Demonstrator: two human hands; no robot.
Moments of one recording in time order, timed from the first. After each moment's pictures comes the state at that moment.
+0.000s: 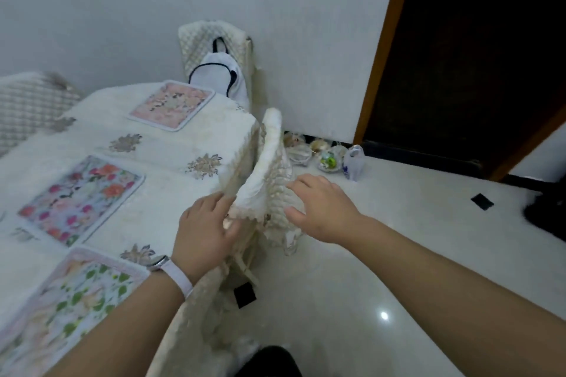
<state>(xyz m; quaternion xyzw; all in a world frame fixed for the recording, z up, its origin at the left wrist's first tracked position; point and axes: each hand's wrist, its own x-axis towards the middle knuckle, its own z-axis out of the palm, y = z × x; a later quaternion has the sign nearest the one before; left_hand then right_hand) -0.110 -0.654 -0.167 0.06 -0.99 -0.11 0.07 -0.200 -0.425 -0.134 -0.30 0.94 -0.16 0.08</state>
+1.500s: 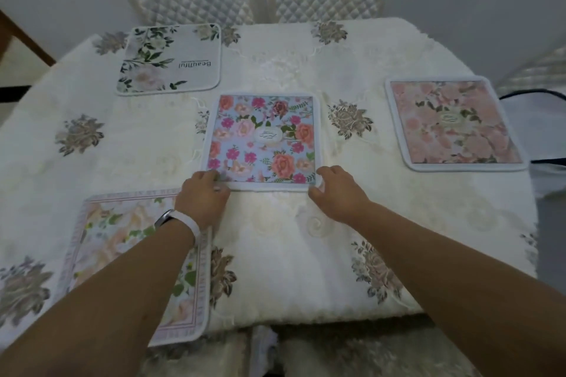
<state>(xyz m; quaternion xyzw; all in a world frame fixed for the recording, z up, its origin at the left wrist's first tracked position) -0.128 -0.996 -0.301 0.70 -0.67 -0.26 0.02 -0.411 -0.948 -0.291 -0.61 0.73 -0.04 0.30</state>
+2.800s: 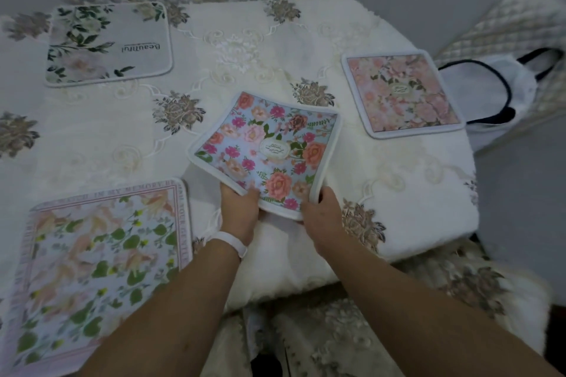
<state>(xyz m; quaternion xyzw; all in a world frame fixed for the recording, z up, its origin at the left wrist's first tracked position) -0.228 -0.928 -0.334 0.61 -0.31 -0.63 0.38 -0.359 -0.858 -0.316 -0.18 0.78 -0.43 0.43</state>
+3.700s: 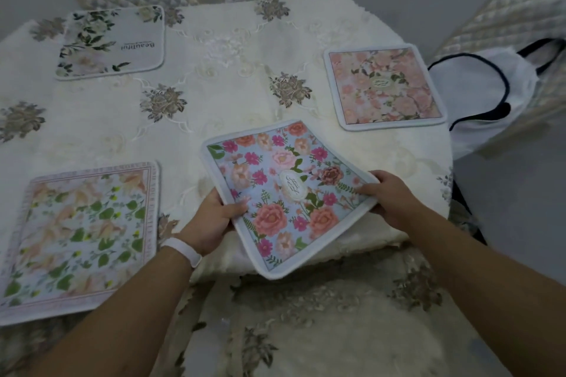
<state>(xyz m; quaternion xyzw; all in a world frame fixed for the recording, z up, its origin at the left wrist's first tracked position) -0.250 -0.853 -0.289 0.50 -0.37 -0.74 0.27 -0.582 -0.795 -0.287 -0.19 0.73 -0.37 0.54</state>
